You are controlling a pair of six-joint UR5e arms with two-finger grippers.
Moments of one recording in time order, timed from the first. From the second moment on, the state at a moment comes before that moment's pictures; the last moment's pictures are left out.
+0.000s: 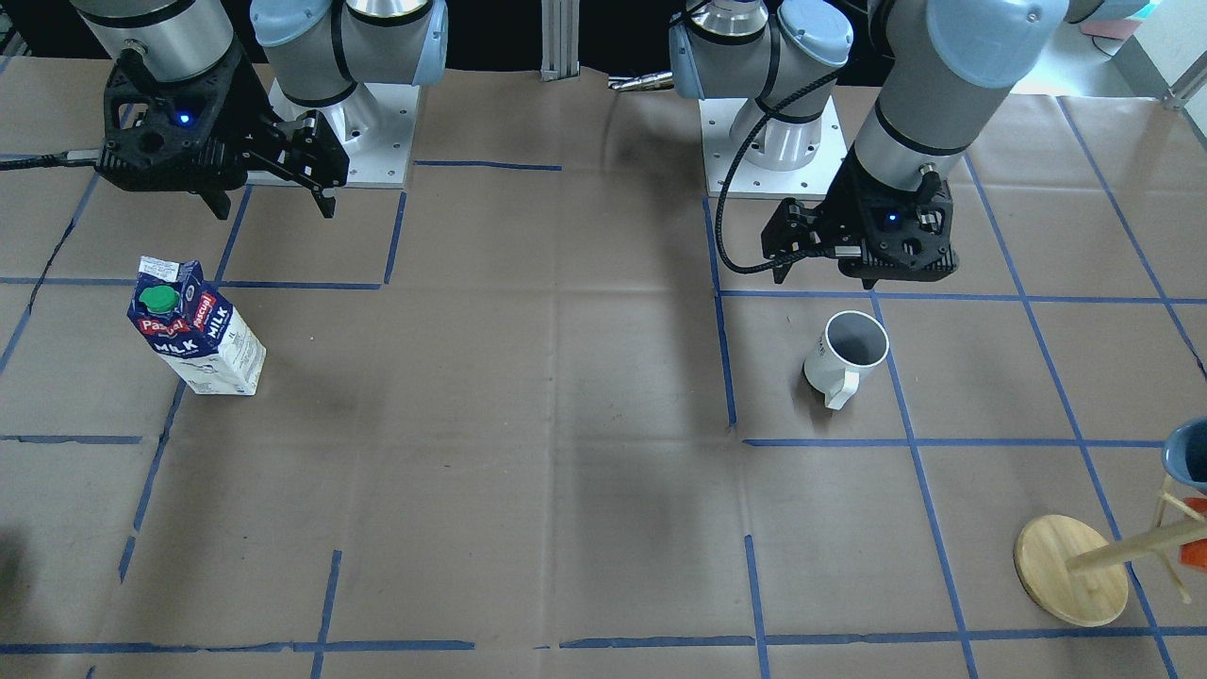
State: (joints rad) left arm -1.46 -1.55 -1.76 -1.45 1.56 0.17; right arm 1.56 -1.61 1.58 -1.50 -1.56 -0.05
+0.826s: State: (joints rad) left arm -1.19 -1.57 -1.98 -1.25 1.57 0.46; right arm 1.56 -1.61 1.58 -1.50 -1.55 -0.05
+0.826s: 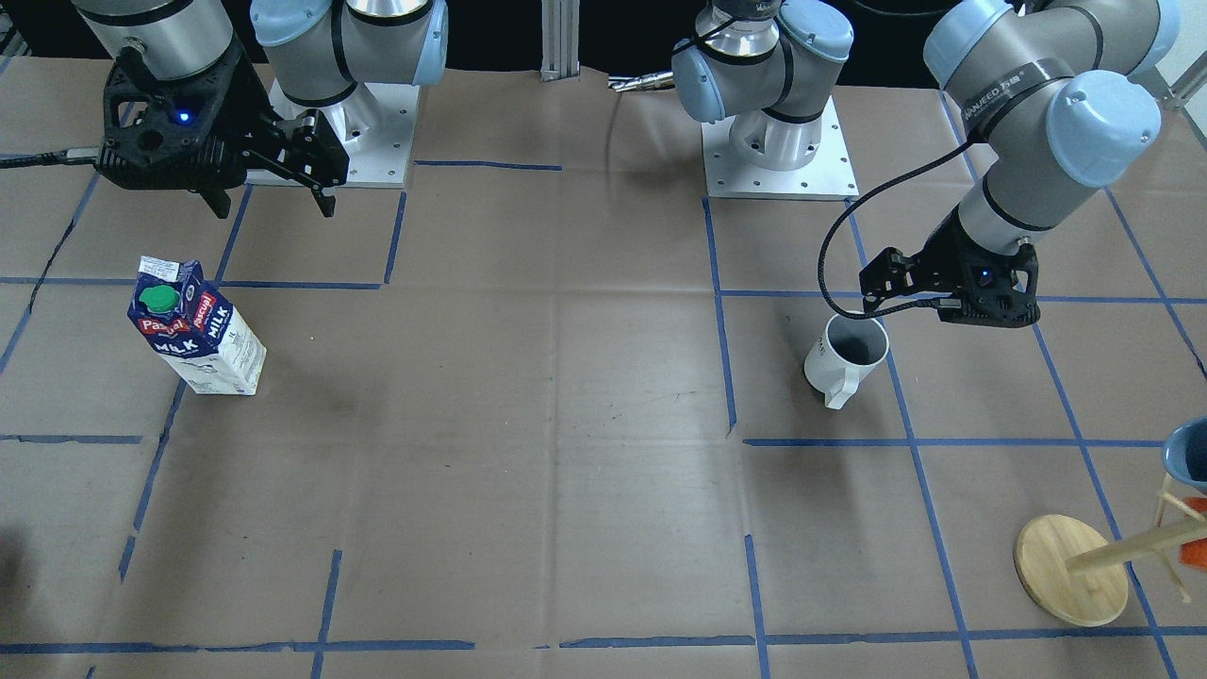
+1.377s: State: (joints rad) left arm -1.16 -1.64 -2.02 -1.18 1.60 0.50; right arm 1.55 -1.62 1.58 -1.50 -1.55 -0.05
